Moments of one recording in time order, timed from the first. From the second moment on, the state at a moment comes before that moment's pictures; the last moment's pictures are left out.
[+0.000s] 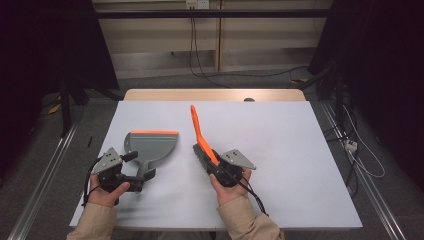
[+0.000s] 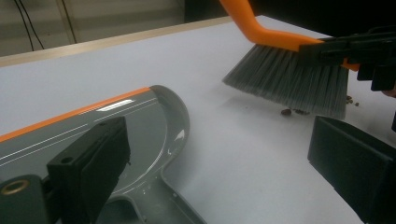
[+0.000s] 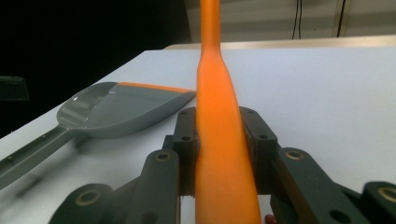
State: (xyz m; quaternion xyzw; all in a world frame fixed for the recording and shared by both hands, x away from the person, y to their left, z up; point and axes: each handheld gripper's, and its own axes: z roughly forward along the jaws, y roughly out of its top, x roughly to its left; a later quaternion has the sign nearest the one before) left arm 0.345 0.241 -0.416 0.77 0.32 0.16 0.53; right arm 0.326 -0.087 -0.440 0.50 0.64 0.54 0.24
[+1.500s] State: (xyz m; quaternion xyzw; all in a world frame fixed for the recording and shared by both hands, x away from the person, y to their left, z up) left arm 0.342 0.242 -0.418 0.78 0.34 0.16 0.51; right arm 0.311 -0.137 -0.446 0.54 0.63 0.51 0.23
